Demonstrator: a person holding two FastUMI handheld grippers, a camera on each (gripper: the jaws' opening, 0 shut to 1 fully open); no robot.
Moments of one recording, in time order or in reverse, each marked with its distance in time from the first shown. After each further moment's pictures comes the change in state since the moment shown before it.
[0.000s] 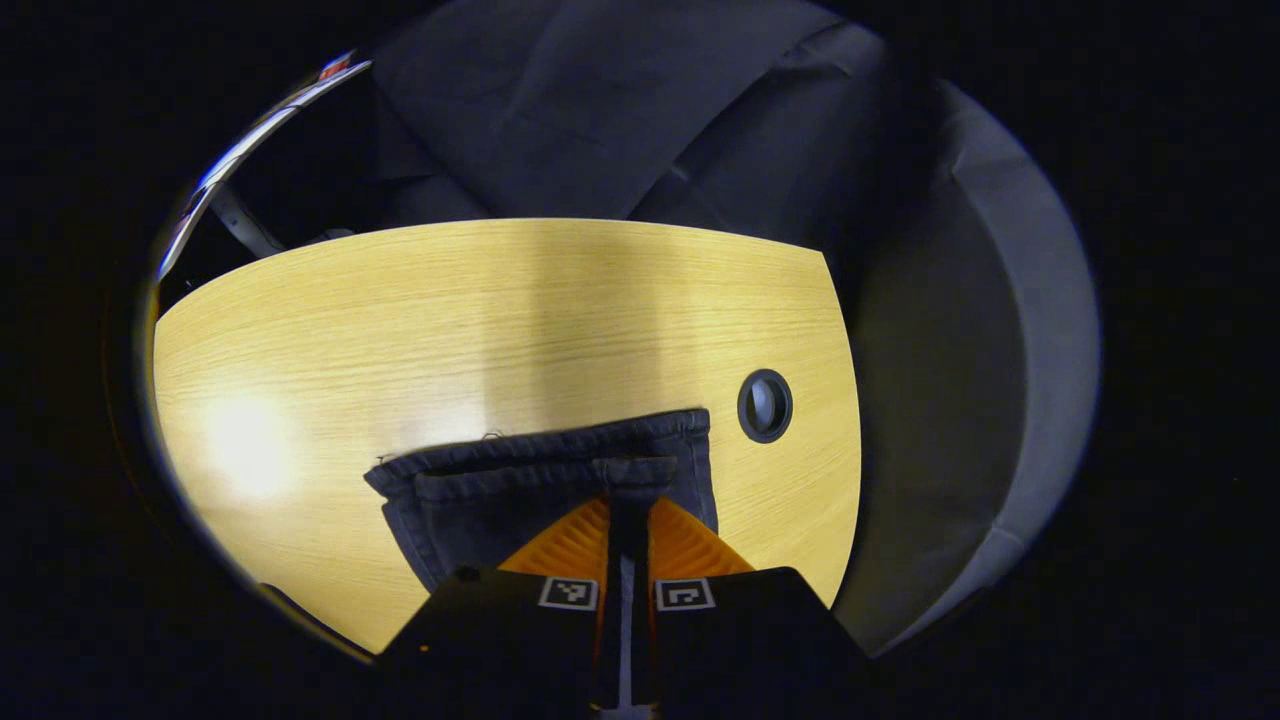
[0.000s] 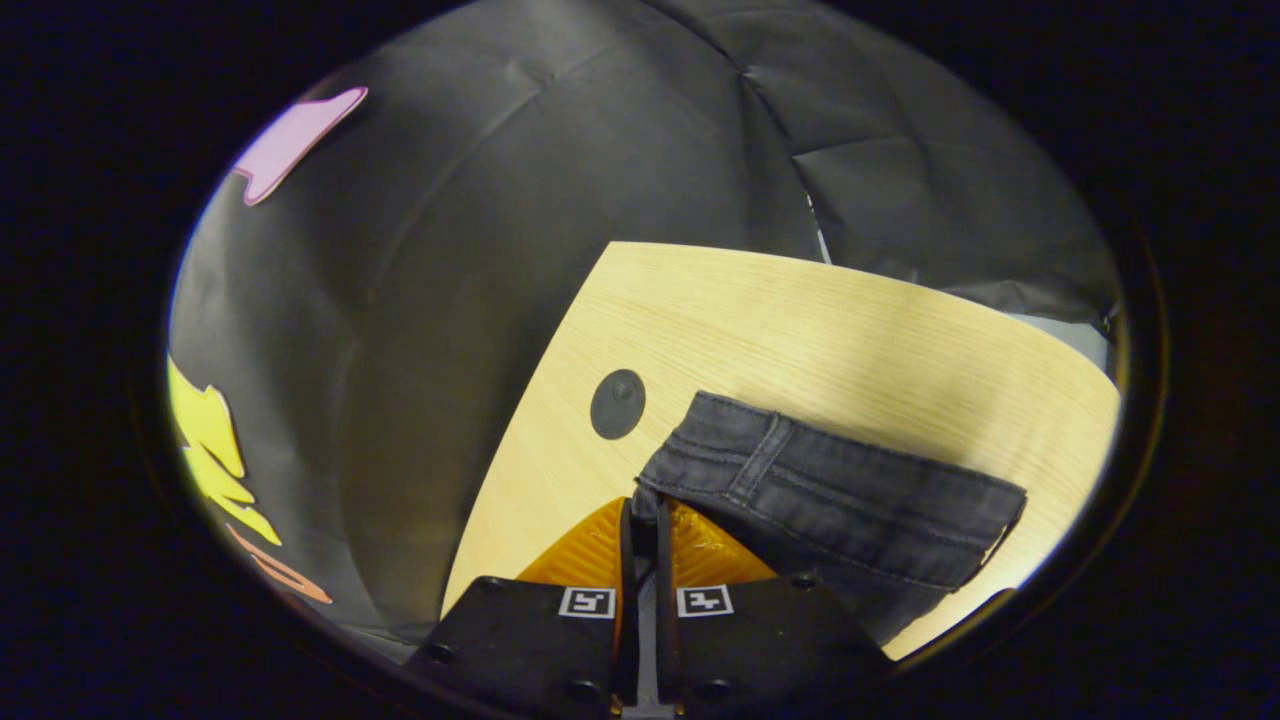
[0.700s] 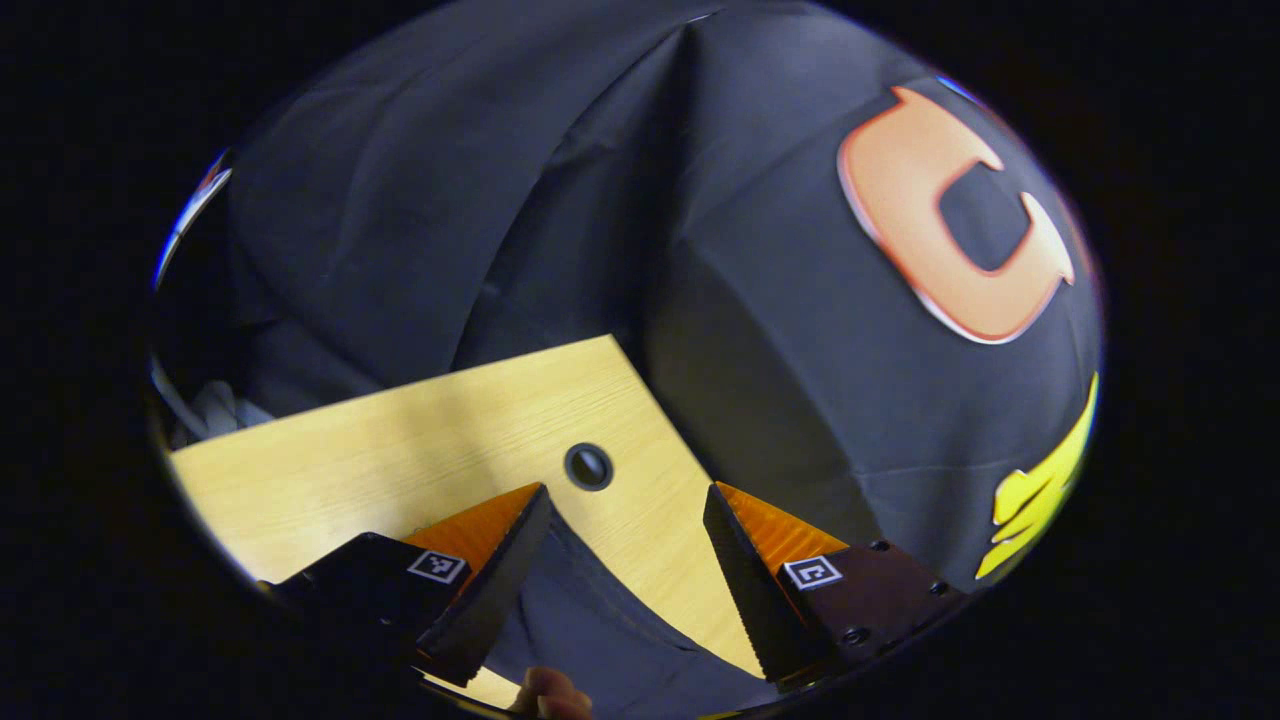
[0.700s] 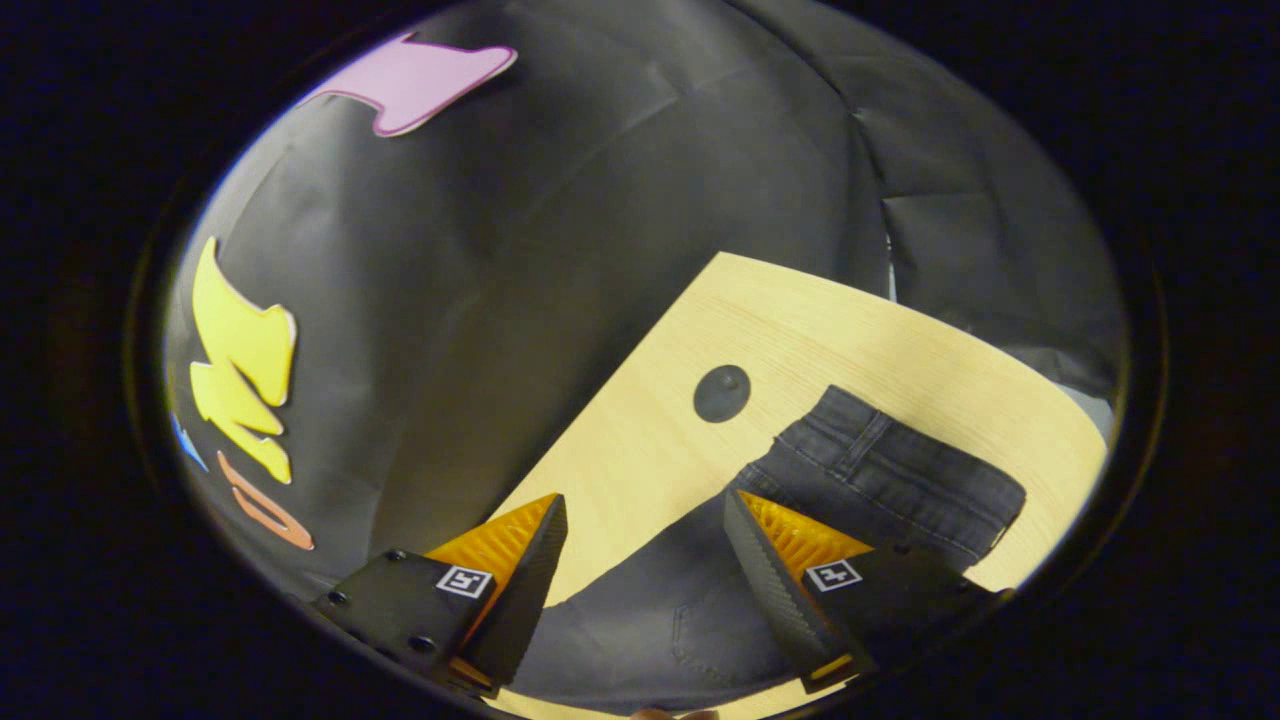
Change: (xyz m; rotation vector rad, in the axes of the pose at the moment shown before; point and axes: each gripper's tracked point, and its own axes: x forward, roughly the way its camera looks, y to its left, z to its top) left arm -0.196 -0.093 0.032 0.384 -0.312 -0.444; right arm -0.056 0.060 -0.024 -0.212 0.006 0.144
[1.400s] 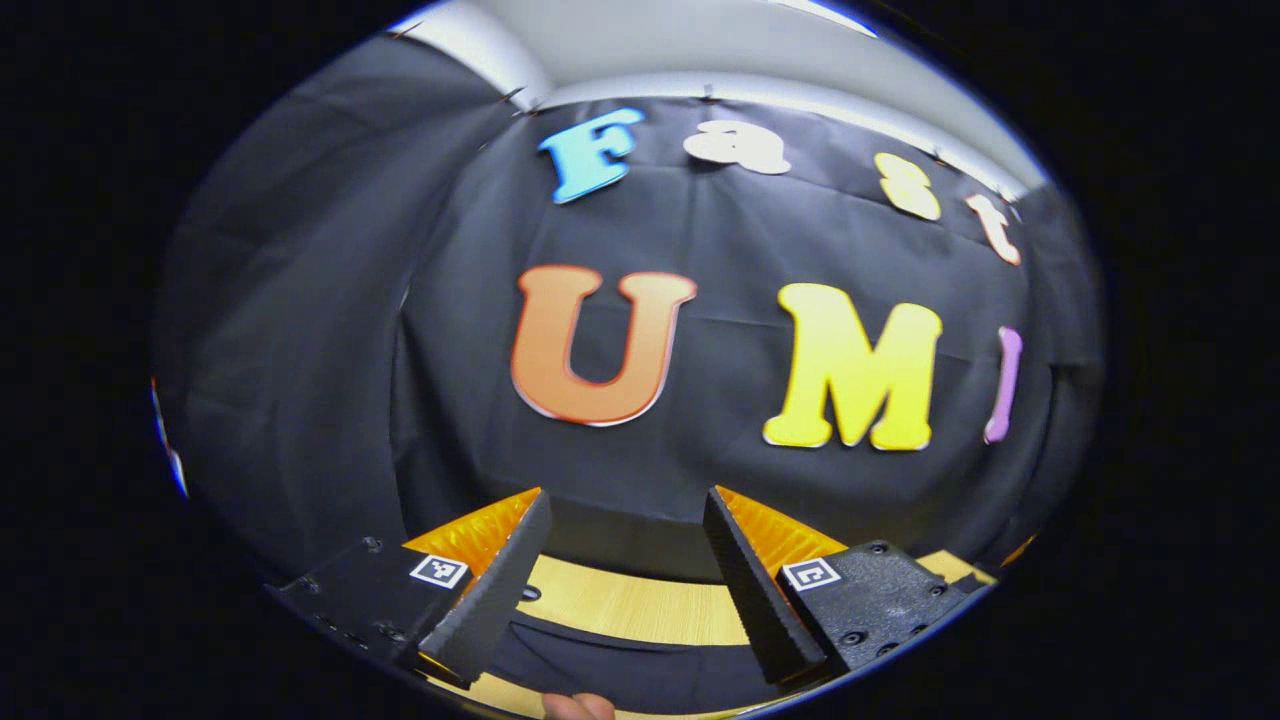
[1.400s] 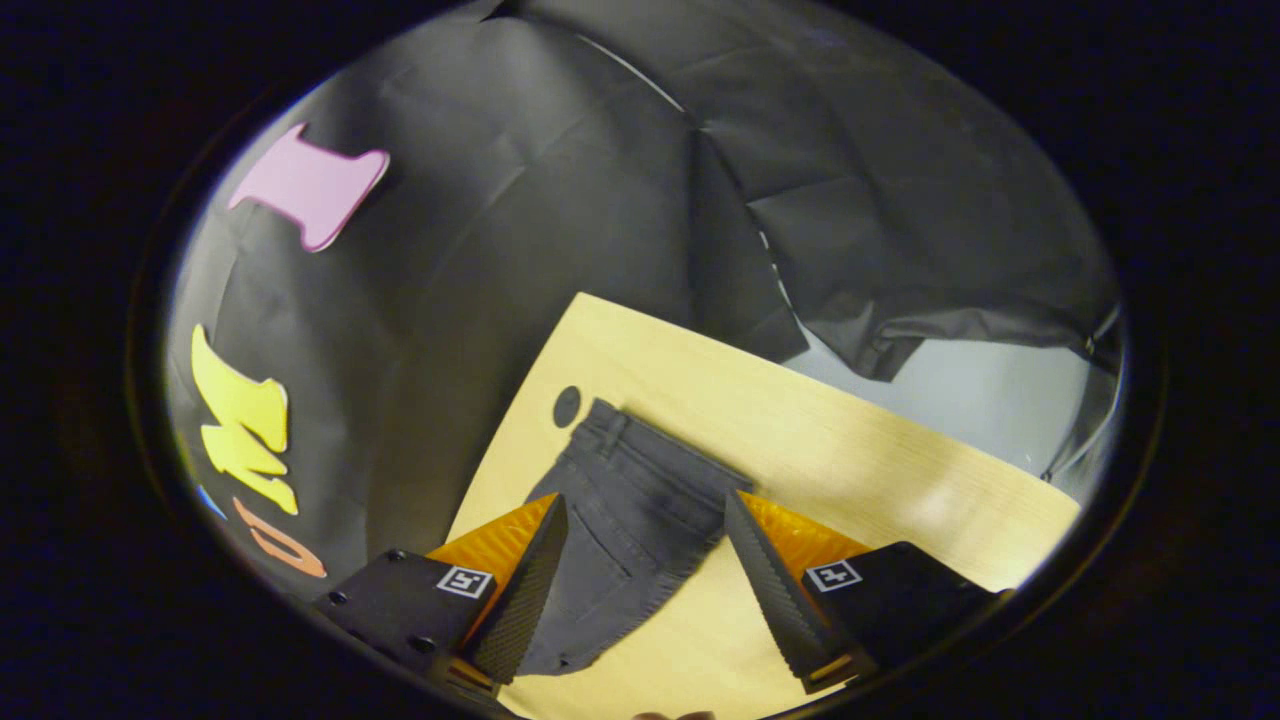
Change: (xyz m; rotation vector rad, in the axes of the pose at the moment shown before) left arm -0.228 -0.145 -0.041 0.700 -0.569 -0.354; right arm -0.102 -0.151 0.006 0.215 -0.043 -0.137
